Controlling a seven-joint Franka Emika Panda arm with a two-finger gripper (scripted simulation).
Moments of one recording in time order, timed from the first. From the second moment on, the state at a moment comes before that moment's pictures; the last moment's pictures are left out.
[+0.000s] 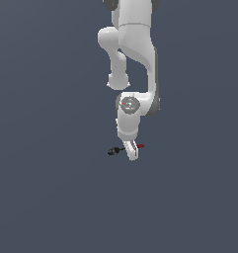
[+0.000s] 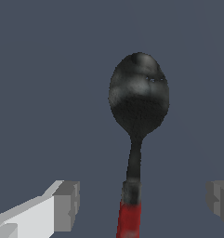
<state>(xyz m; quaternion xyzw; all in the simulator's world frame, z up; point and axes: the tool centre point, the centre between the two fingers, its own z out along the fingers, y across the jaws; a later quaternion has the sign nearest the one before) -0.028 0.039 0.027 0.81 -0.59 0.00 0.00</state>
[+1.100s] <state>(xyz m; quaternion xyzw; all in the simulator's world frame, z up) -0.023 0.036 0.015 0.81 -0.59 0.00 0.00</state>
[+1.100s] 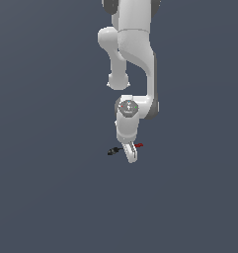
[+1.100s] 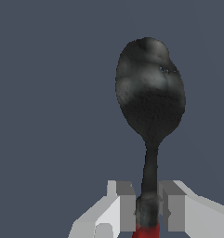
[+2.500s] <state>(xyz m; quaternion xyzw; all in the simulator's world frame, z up) 0.088 -0.134 0.115 0.81 -0.59 0.00 0.00</state>
